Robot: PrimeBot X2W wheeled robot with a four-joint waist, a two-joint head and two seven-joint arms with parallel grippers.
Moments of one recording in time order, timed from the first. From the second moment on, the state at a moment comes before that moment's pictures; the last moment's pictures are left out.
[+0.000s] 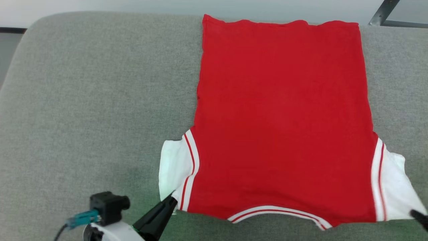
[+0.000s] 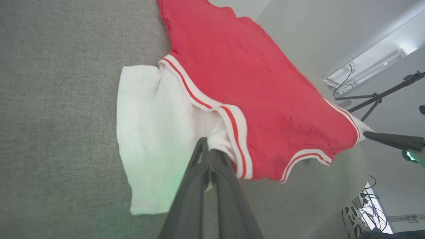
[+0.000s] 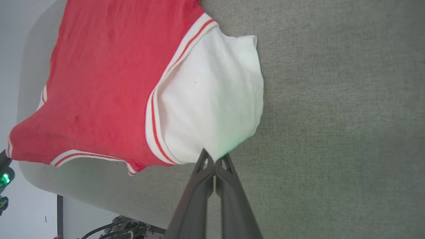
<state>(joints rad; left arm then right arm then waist) -0.23 0.78 -0.85 -0.23 -1.15 0.15 -0.21 0.20 -0.29 -0.42 -0.42 0.90 0.13 1.00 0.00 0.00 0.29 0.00</state>
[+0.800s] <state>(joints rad) -0.41 0.62 -0.96 0.11 -1.04 0.05 -0.13 0.04 -0.42 -0.12 -0.10 0.74 0.13 0.85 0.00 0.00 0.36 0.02</state>
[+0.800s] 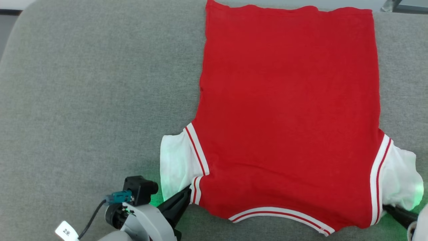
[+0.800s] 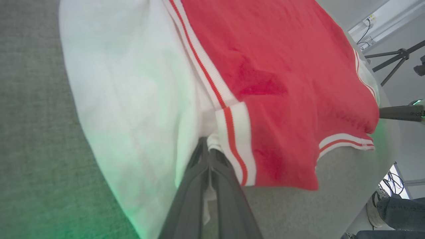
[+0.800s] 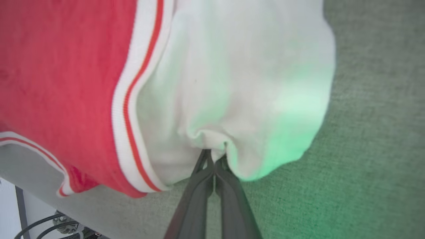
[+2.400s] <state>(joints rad) -0.57 0.52 -1.00 -0.07 -0.92 0.02 -0.15 -1.27 -0.60 -0.06 0.79 0.27 0.13 0.90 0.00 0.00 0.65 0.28</state>
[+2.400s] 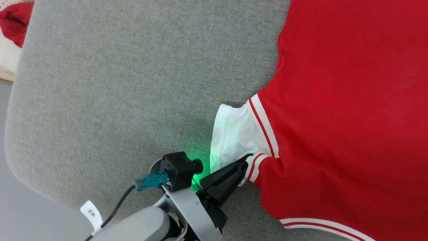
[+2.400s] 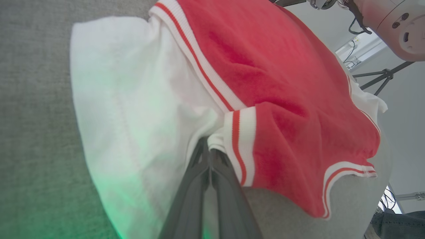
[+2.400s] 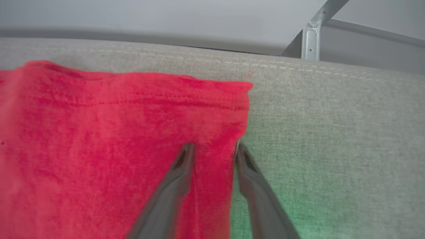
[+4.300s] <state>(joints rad) -0.48 0.66 -0.96 0.02 -1.00 0.08 -0.14 0.20 -0.56 -0.09 -0.33 0.70 0.13 0.96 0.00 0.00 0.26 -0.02</state>
